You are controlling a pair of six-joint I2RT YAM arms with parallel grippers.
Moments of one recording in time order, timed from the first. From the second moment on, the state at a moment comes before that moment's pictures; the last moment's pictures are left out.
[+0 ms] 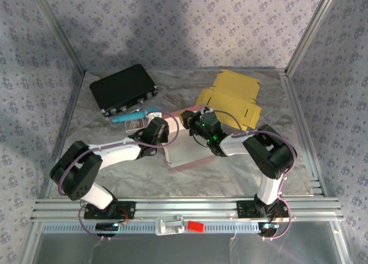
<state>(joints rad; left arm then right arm) -0.72 1.52 0.72 0.02 -0.42 -0.54 0.69 1.79 0.75 0.88 -0.08 1.69</state>
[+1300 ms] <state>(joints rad) -0.70 1.69 1.14 -0.64 -0.47 -0.71 0.50 1.43 1.02 -0.10 -0.20 1.47</state>
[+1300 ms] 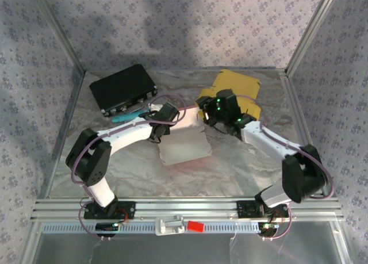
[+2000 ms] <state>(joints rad) -0.67 1.68 1.27 -0.87 -0.31 -0.65 0.47 1.82 1.55 -0.66 -0.20 1.06</state>
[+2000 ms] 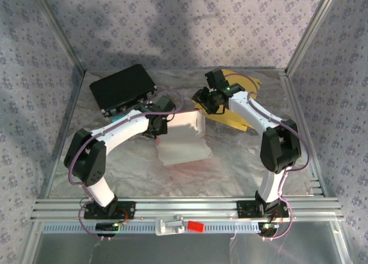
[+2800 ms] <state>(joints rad) -0.67 1.68 1.28 -0.88 -0.30 -0.64 0.52 1.89 1.57 -0.67 -0.25 0.95</state>
